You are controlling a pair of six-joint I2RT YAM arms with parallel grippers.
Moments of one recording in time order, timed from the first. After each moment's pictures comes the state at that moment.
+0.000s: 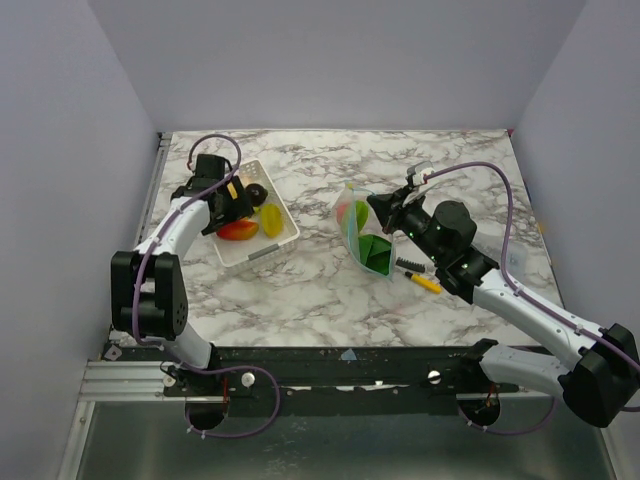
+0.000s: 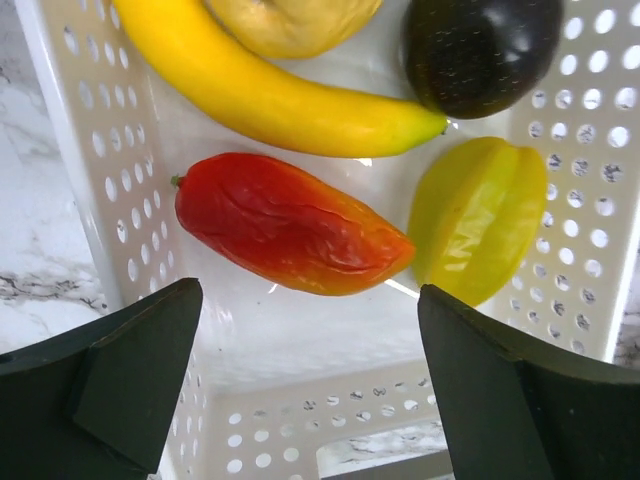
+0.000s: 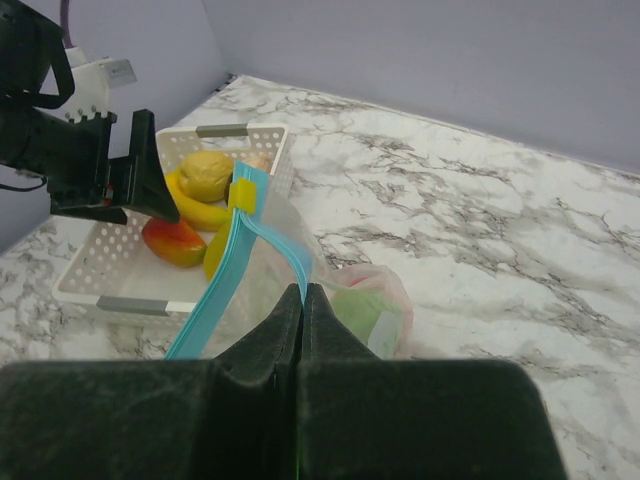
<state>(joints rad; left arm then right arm) -0.08 1.60 1.16 -0.55 -0.06 -0.51 0.65 1.09 0.75 0.35 0.02 0.12</state>
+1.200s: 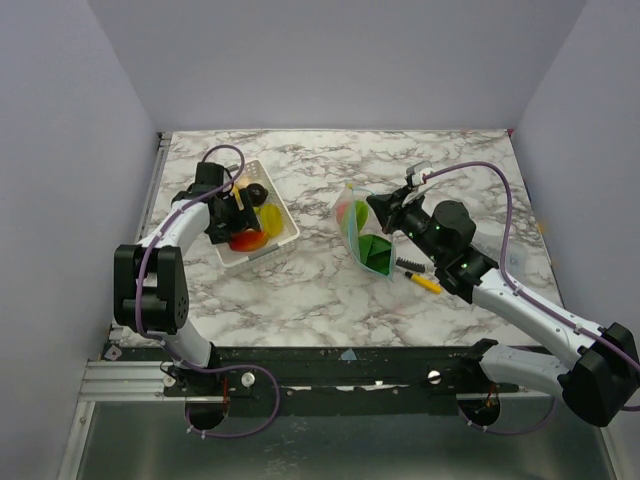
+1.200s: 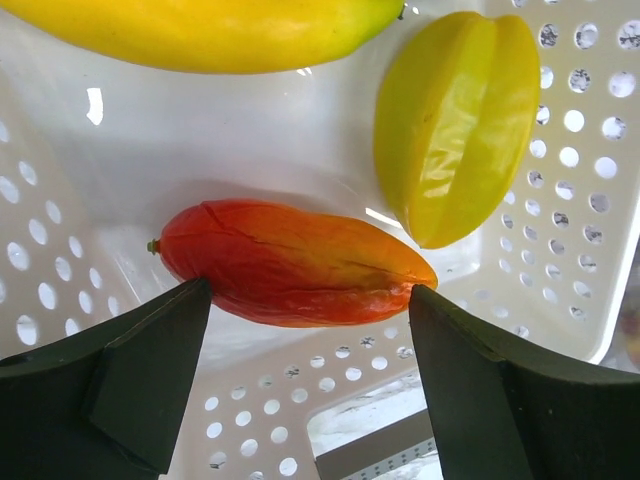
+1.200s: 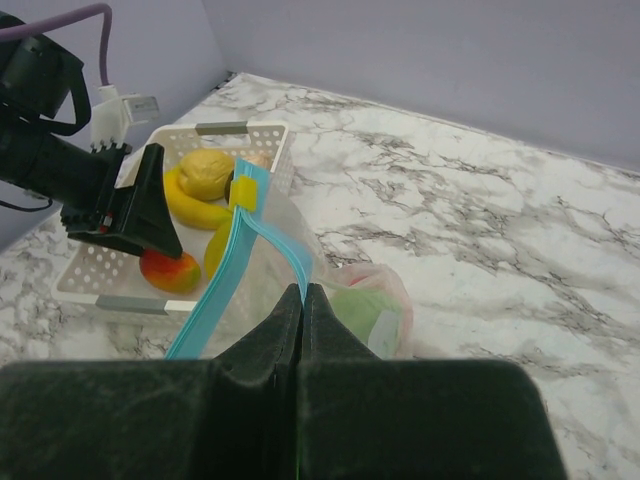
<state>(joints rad) -0.05 1.64 1.12 -0.56 0.18 -0.43 0.65 1.09 0.75 0.35 0.02 0.12</state>
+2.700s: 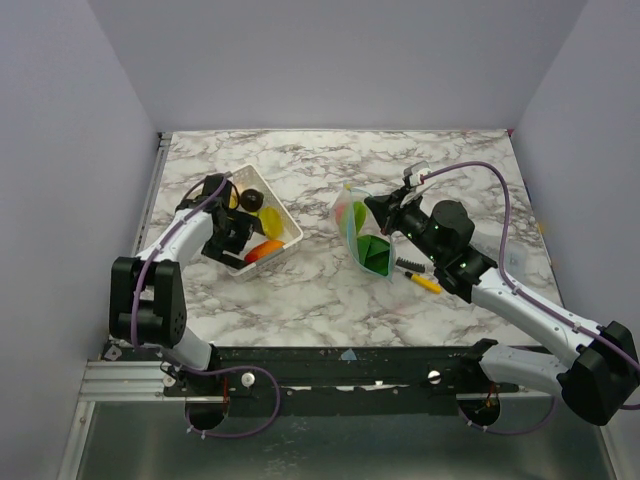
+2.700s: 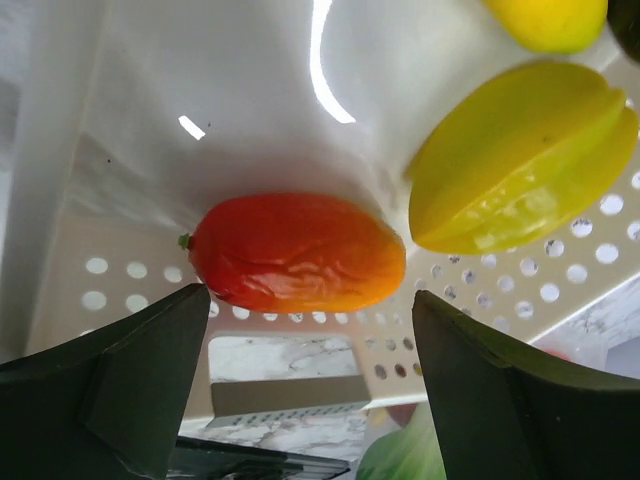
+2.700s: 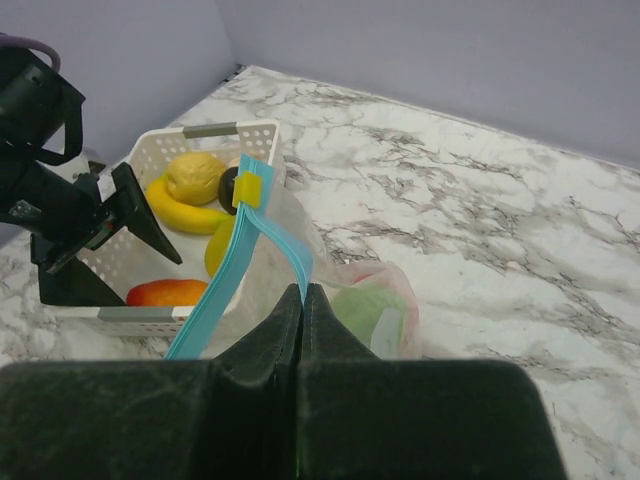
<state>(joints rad) -0.11 1.54 1.04 -0.75 0.14 -1.30 0.65 1.10 0.75 0.35 -0.01 0.12</state>
